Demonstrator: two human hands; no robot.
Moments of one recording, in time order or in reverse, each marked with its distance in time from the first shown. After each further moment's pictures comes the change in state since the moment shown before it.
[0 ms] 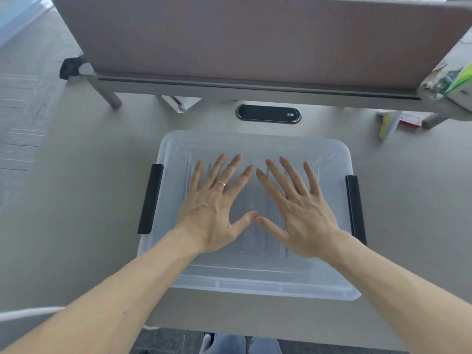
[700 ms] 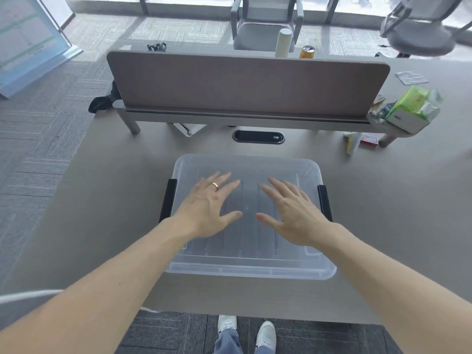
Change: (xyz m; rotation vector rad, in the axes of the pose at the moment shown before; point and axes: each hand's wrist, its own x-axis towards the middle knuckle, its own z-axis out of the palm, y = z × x) left_hand -0.046 0.001 -0.056 -0.233 -0.126 -0.012; right_hand -0.052 -0.031 -0.053 0.243 -0.065 0.131
